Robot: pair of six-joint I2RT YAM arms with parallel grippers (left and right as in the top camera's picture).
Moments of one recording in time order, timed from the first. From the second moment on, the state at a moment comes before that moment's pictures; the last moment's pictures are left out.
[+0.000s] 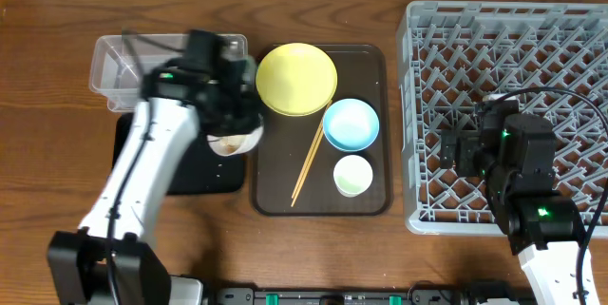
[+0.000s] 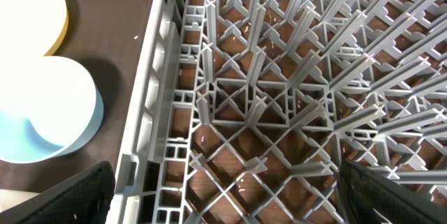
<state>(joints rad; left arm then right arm) -0.08 1.57 1.28 -1.03 0.47 -0.14 0.06 0.93 0.75 -0.57 0.02 0.02</state>
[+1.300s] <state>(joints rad) 0.57 1.86 1.02 -1.05 1.49 -0.19 0.06 0.93 0.75 -0.58 0.02 0.02</state>
